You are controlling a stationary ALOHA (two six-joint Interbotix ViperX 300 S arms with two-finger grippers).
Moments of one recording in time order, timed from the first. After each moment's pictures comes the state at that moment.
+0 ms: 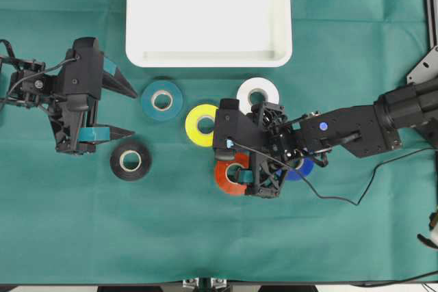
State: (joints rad) left arm -0.12 -0.32 0.96 -0.03 0.04 -0.11; right arm 0.25 0.20 0.56 -0.01 0.29 0.58
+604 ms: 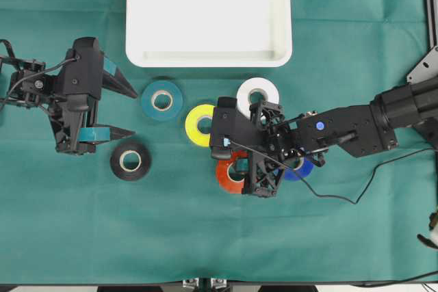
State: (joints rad) left arm -0.12 -0.31 0.96 -0.03 0.04 -0.11; right arm 0.25 0.20 0.55 -0.01 0.30 0.58
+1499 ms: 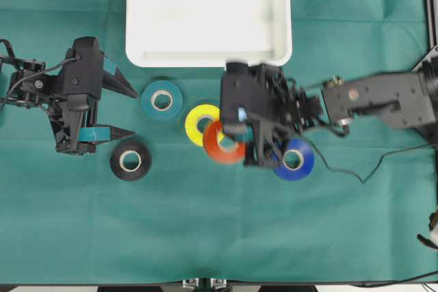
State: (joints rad) left arm -0.12 -0.32 0.96 -0.03 0.04 -0.11; right arm 0.14 -0.01 0.53 -0.24 0.34 0.58
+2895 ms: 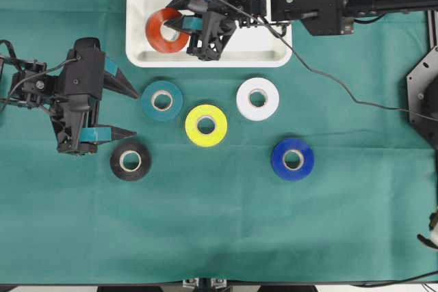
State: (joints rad) left arm -0.12 -0.31 0.96 -0.03 0.02 -0.11; right arm -0.28 0.32 0.39 -0.48 -0.19 0.55
